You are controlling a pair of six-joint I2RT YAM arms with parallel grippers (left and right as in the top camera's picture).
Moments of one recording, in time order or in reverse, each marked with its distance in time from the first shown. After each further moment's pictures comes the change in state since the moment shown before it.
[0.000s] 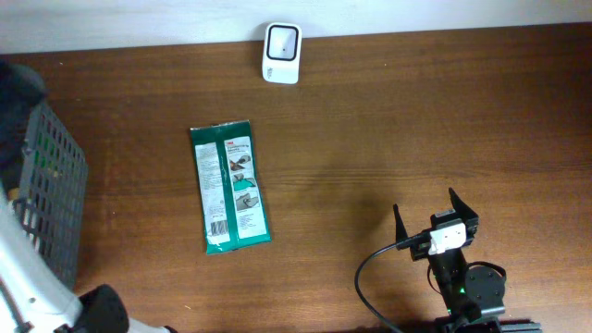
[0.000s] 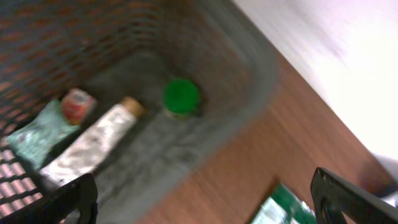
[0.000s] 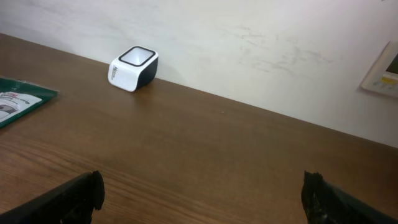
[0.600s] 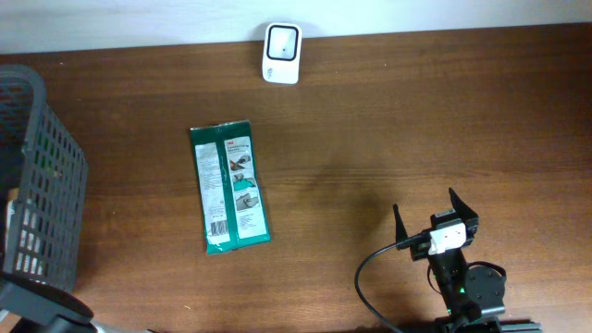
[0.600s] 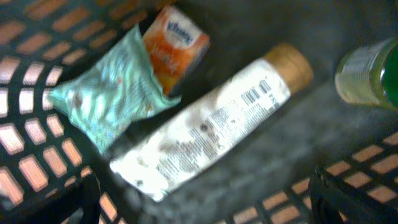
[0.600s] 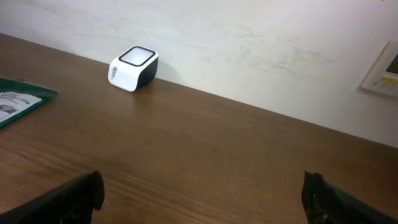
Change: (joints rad) left arm 0.473 0.088 -0.670 0.391 0.095 0.283; right arm 0.000 0.000 0.000 0.000 0.000 0.001
